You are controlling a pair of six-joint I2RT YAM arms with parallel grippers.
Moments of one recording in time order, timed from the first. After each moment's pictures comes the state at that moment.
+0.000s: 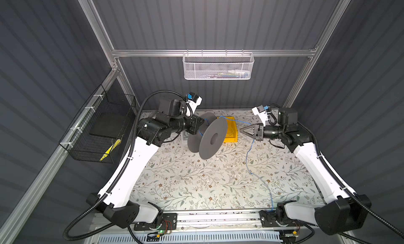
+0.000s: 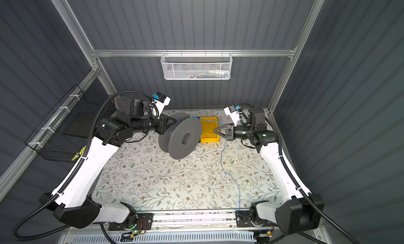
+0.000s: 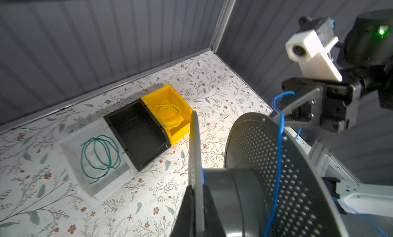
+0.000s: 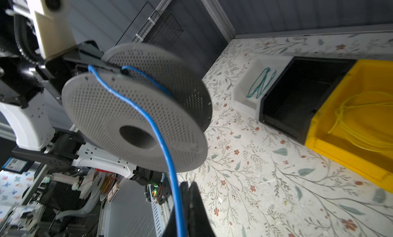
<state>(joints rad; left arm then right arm) -0.56 1.40 1.79 -0.95 0.35 -0.08 0.14 1.28 1.26 -0.50 -1.03 0.27</state>
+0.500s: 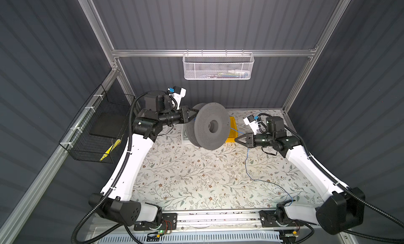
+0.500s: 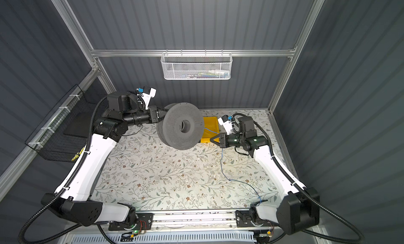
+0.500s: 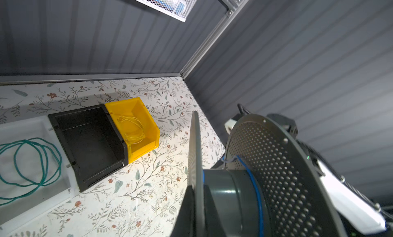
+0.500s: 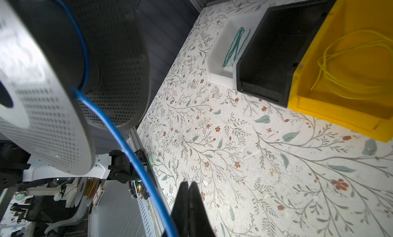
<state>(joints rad) -0.30 1.39 1.64 -0.60 0.70 -0.49 0.30 1.24 1.03 -0.43 -0.82 0.29</state>
